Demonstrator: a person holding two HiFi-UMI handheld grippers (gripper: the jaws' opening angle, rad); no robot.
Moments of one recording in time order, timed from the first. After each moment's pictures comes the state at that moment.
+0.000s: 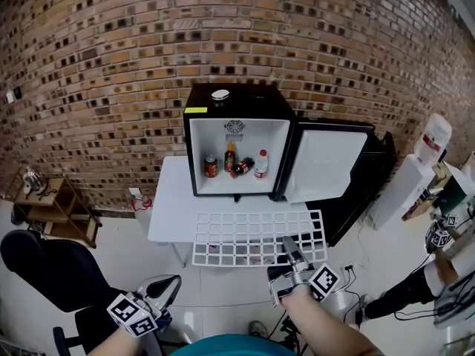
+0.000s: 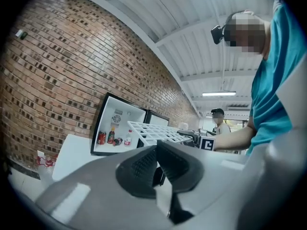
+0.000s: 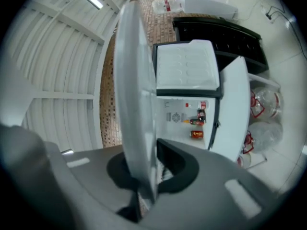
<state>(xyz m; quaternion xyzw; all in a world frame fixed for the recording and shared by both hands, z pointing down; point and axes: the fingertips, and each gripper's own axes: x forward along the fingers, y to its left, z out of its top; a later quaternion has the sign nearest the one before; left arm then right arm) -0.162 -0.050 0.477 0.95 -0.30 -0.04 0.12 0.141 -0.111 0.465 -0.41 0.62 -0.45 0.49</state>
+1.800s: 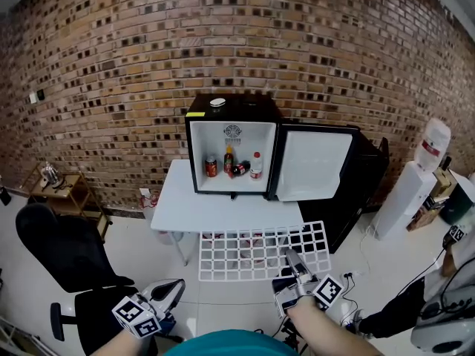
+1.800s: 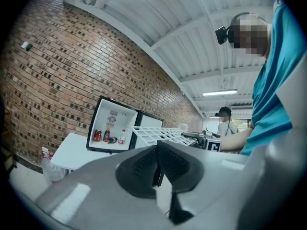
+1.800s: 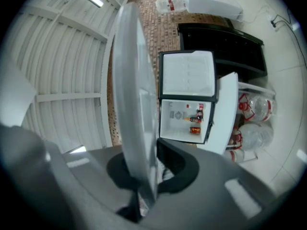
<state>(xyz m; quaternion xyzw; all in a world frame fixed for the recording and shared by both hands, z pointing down) -0.106 0.065 0.478 0.94 -0.33 -0.05 0.10 0.195 0.008 0.469 -0.37 0.66 -0.46 0.47</state>
